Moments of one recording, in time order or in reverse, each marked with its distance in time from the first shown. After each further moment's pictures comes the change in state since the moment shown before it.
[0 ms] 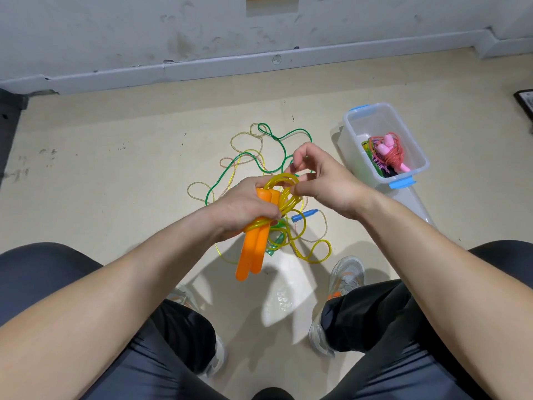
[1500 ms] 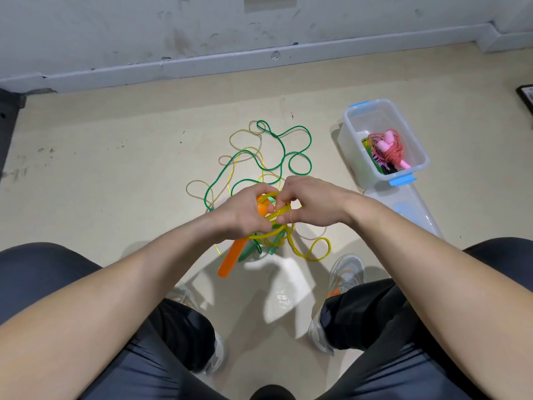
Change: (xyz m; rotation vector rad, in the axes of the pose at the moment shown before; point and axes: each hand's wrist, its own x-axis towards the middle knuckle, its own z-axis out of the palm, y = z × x) left_hand 0.009 -0.024 -0.003 0.428 0.053 -0.069; right_hand -0.001 0.006 0.007 -0.901 -0.379 -0.069
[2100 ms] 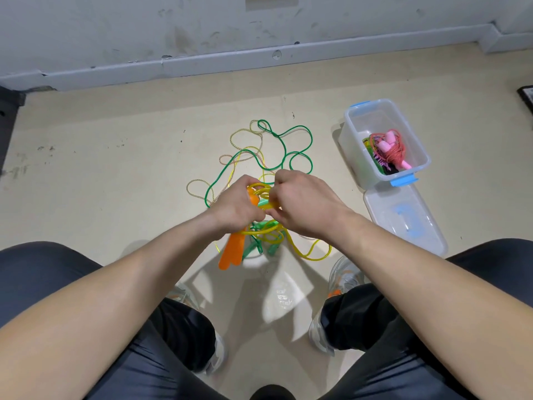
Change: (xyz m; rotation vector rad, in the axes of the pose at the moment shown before) left_hand 0.014 -0.013 -0.003 -0.068 0.183 -0.125; right_hand 0.001 -0.034 0.014 -0.393 0.337 -0.031
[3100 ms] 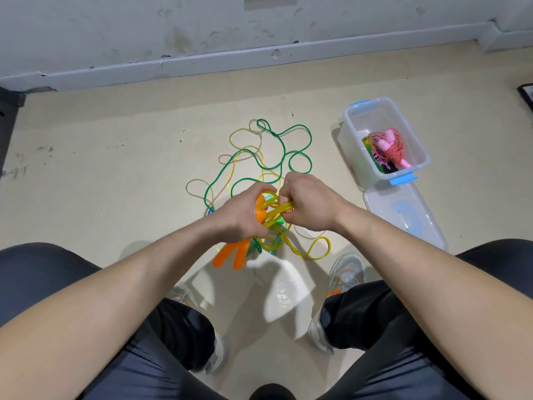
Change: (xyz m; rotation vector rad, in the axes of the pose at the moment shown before) left_hand -0.010 -0.003 0.003 0.185 -0.185 0.166; right_hand 0.002 0.028 0.022 0.362 -0.103 0.087
